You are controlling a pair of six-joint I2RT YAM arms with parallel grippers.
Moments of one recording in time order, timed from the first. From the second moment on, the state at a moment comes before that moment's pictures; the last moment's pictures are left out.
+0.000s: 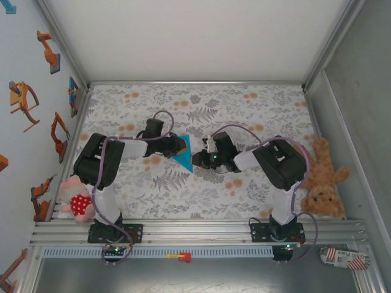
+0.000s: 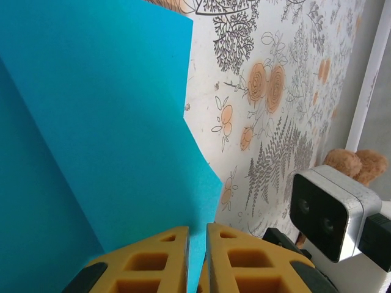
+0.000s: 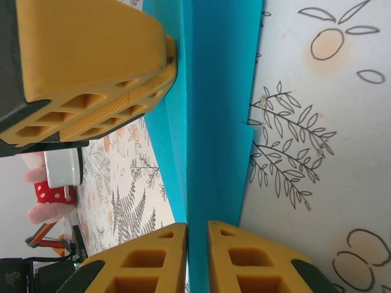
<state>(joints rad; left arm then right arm) -0.46 1.89 0.91 0.13 0.66 -0.91 0.62 1.92 0.78 0.44 -0.67 0.82</state>
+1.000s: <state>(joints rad) -0.47 1.91 0.94 0.10 0.66 -0.91 0.64 1.80 0.83 0.24 -0.56 0.75</state>
